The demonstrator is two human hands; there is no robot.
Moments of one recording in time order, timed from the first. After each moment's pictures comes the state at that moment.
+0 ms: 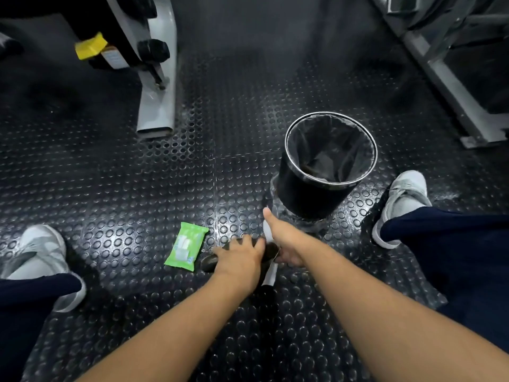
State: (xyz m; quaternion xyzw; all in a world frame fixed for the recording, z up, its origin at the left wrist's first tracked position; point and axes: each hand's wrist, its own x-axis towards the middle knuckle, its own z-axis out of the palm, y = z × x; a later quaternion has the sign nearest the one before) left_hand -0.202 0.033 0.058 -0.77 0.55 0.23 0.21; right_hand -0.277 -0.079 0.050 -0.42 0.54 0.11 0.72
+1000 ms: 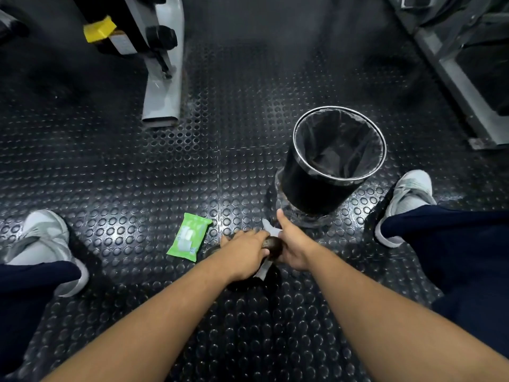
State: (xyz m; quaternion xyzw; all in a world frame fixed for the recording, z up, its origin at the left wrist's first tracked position) left_hand -0.177 0.034 0.058 -0.75 0.54 0.37 0.02; right_hand -0.296 -0.073 0.006 -0.34 0.53 0.09 0.78
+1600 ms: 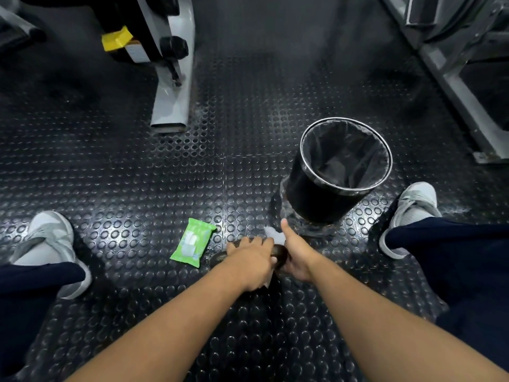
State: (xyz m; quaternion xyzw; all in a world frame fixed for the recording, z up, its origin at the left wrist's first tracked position) left_hand -0.187 0.031 0.069 -0.76 0.54 0.36 0.08; right_hand -0.291 -0.065 0.012 -0.37 0.55 0.04 0.75
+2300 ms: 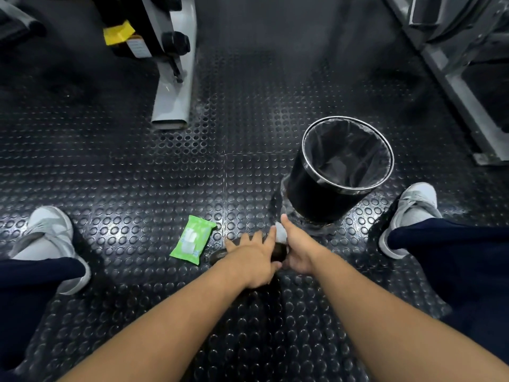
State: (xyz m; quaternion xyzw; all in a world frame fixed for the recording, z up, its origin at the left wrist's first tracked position) left_hand -0.189 0.028 0.072 -0.75 0.53 0.37 0.12; right_hand -0.287 -0.074 0.023 -0.32 0.53 0.06 0.78
